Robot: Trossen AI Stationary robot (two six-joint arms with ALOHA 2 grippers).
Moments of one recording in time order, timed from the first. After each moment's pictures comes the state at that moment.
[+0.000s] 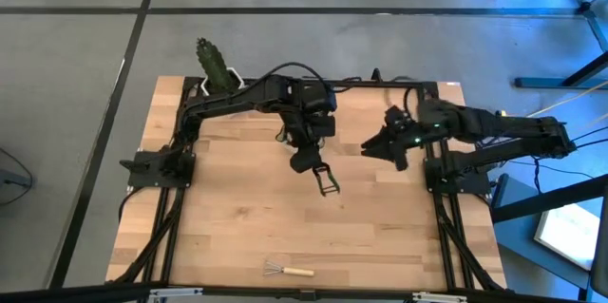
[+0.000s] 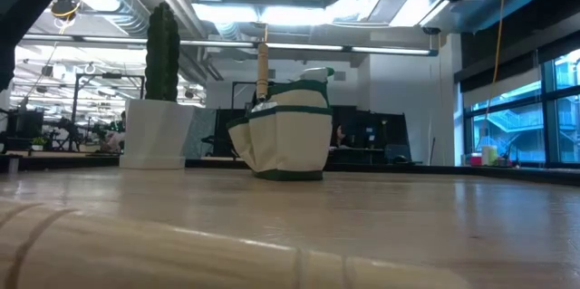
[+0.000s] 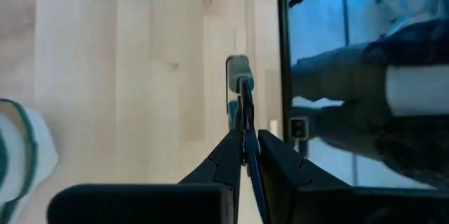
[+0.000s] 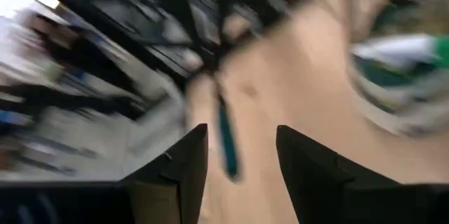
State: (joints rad) left arm 0.11 2.06 2.36 -1.38 0.55 -0.14; right arm 0.01 0.91 0.95 -0.43 -0.18 0.68
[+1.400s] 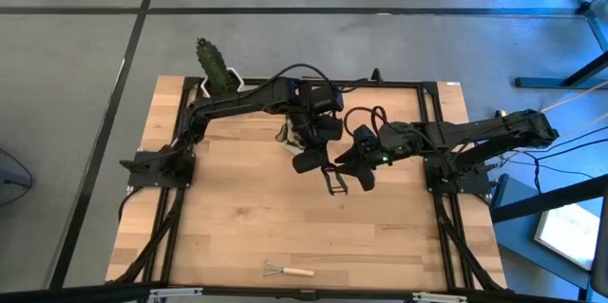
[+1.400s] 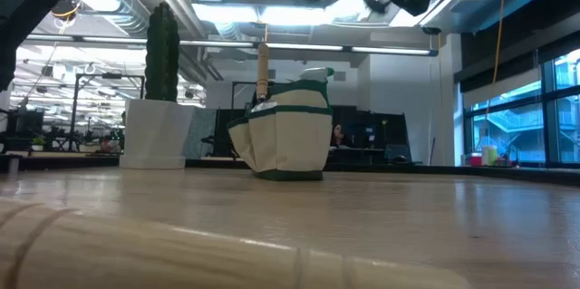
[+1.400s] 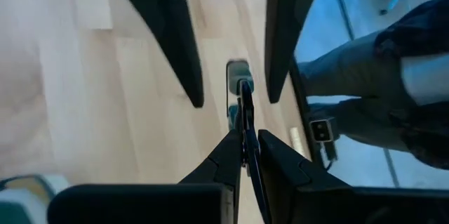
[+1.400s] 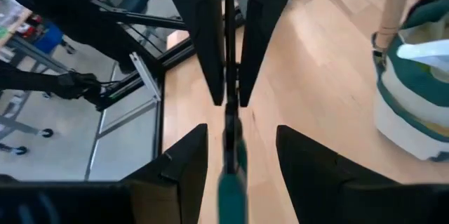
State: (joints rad) left arm 0.12 2.10 2.36 -1.30 0.58 0.07; right arm 0.15 1.19 0.98 -0.24 -0.03 0.62
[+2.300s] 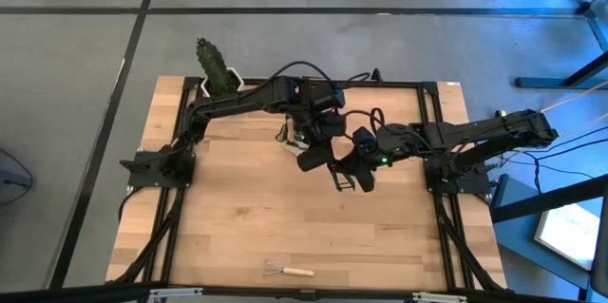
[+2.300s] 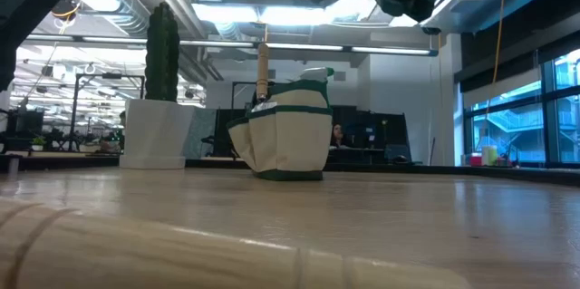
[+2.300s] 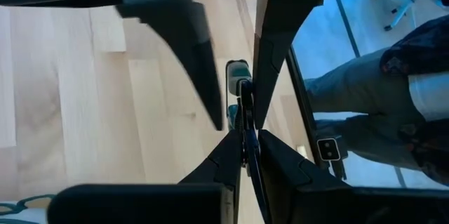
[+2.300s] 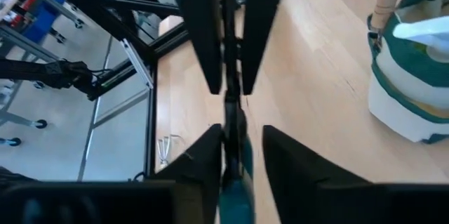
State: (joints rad) left arm 0.13 2.10 2.36 -1.22 0.56 0.04; right arm 0.15 1.20 0.98 -0.28 -0.03 0.62
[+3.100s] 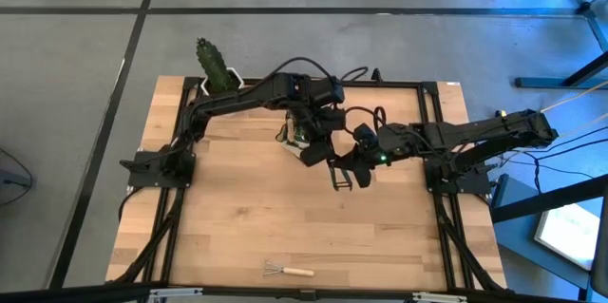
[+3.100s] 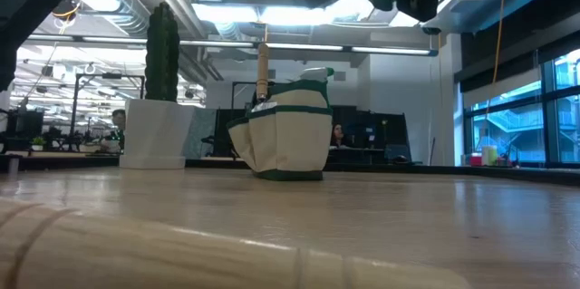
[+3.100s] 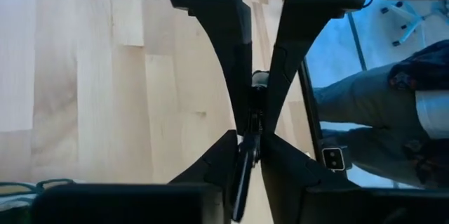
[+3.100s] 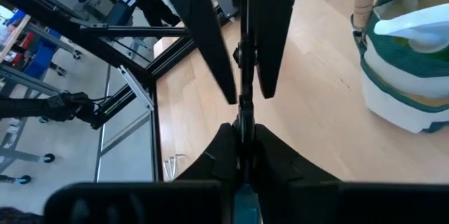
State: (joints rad) left arm 0.15 2.10 2.36 -1.22 0.54 -0.02; right arm 0.15 1.20 0.98 -0.27 0.02 0.75
